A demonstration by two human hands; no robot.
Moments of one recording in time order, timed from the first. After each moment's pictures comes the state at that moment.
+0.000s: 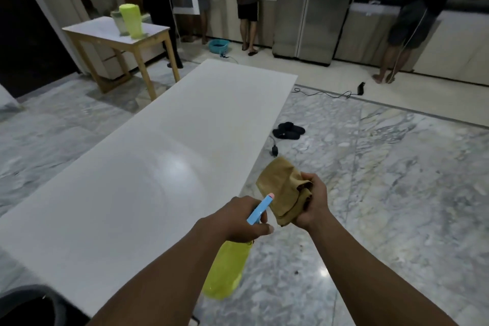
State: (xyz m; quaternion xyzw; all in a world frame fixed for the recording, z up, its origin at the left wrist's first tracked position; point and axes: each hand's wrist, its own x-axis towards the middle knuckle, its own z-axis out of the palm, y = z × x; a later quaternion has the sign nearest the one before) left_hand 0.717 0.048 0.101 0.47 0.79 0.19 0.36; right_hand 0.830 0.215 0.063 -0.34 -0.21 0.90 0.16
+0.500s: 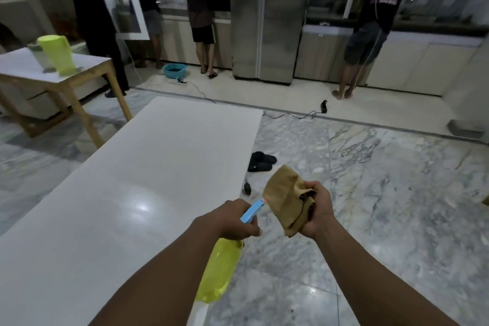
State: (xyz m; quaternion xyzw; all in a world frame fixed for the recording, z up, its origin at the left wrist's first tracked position) left_hand 0.537 0.359 0.098 0.52 0.75 0.13 0.39; right_hand 0.709 0.497 0.067 -0.38 -0.22 0.86 0.25
